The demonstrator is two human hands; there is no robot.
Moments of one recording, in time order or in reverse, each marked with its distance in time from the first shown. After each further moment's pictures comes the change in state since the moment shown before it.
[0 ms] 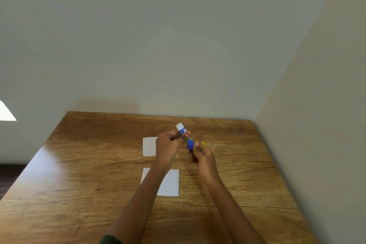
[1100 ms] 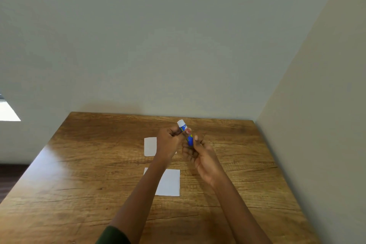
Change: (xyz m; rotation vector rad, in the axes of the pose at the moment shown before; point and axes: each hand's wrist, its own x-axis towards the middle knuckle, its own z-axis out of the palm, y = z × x) left_hand 0.009 0.005 -0.003 -0.016 -0.035 0.058; right_hand 0.006 -0.020 0.000 0.395 -0.132 0.190
